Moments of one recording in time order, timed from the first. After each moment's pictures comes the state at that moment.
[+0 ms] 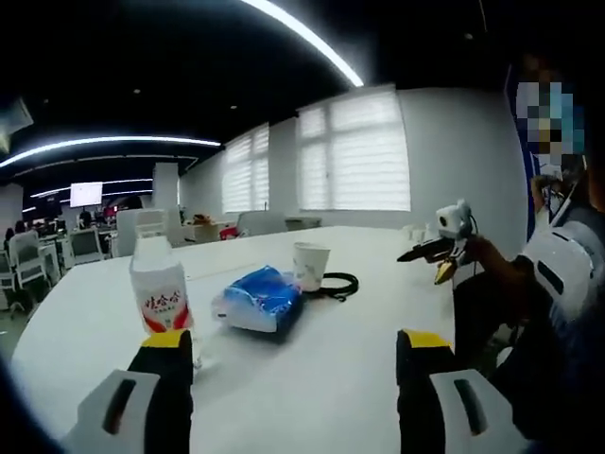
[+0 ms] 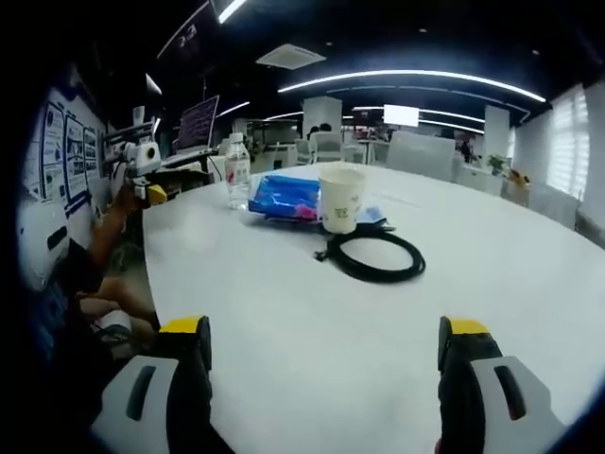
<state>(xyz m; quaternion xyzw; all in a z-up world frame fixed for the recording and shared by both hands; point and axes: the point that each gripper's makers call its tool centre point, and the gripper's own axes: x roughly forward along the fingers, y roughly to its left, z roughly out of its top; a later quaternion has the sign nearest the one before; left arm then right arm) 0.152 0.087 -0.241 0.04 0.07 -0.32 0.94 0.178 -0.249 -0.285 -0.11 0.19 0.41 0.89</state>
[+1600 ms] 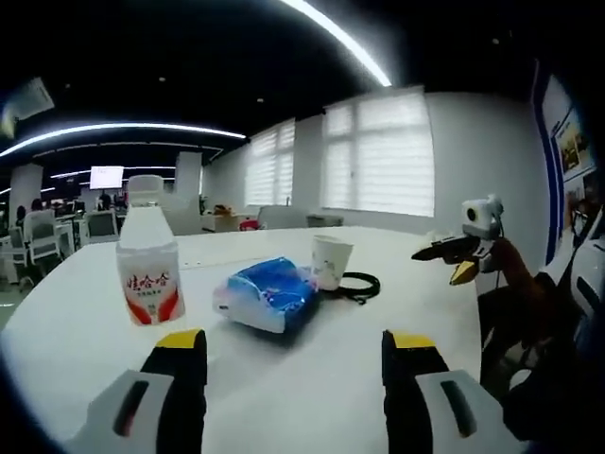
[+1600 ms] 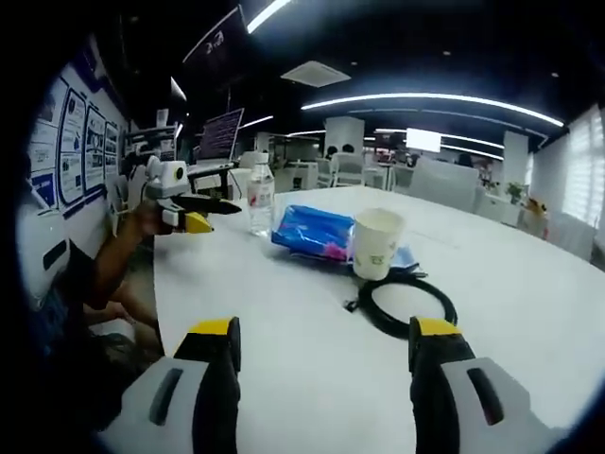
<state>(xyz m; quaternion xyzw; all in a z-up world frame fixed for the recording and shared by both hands) 0.185 0.073 -0.264 0.01 0.09 -0.26 0.96 0.185 -0.193 -0.261 -0.11 0.14 0.45 0.87</state>
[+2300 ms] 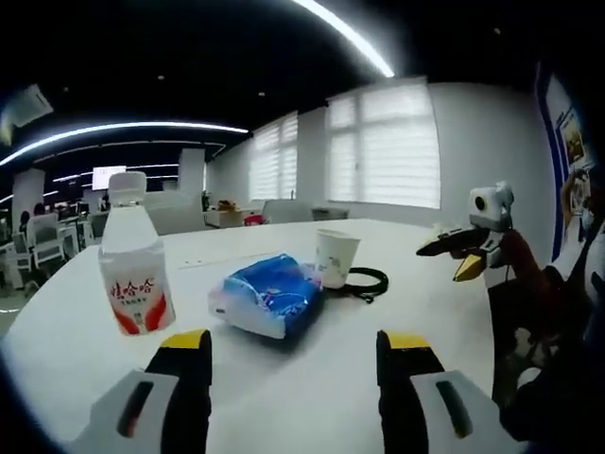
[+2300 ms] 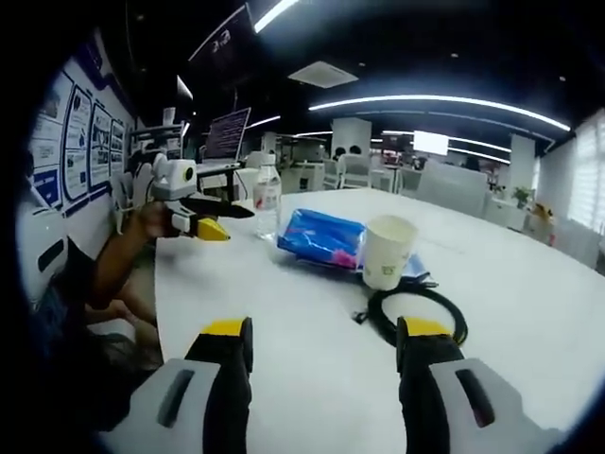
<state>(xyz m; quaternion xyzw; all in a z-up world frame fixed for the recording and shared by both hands) 0.196 0.061 -0.265 0.02 0.10 -0.26 0.96 0.189 -0.174 -0.259 -0.12 0.13 0.47 0.87</state>
